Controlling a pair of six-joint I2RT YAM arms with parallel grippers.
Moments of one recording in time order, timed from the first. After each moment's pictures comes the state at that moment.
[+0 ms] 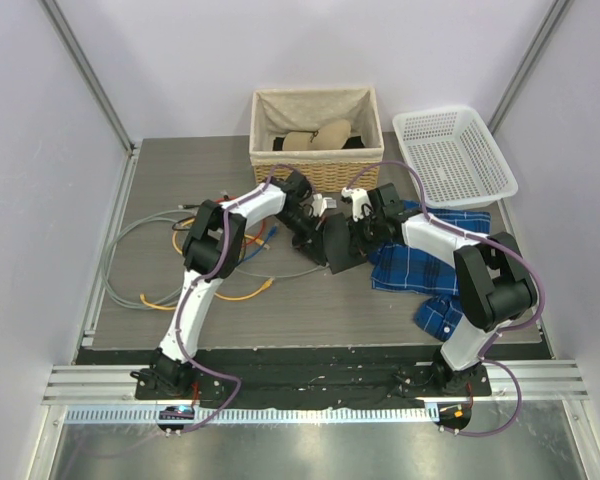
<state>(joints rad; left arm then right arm) -0.54 2.42 1.89 -0.91 0.88 -0.05 0.38 1.70 1.02 -0.31 -0.31 -0.10</state>
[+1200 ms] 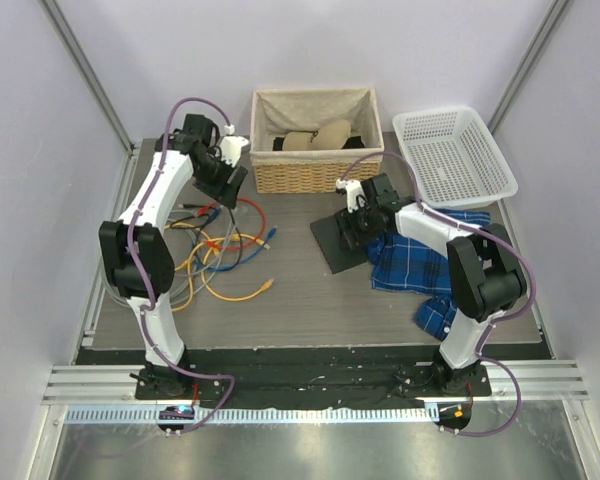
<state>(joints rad) -0.16 1.96 1.85 -1.06 0.30 0.45 0.39 1.75 1.11 -0.35 -0.29 -0.10</state>
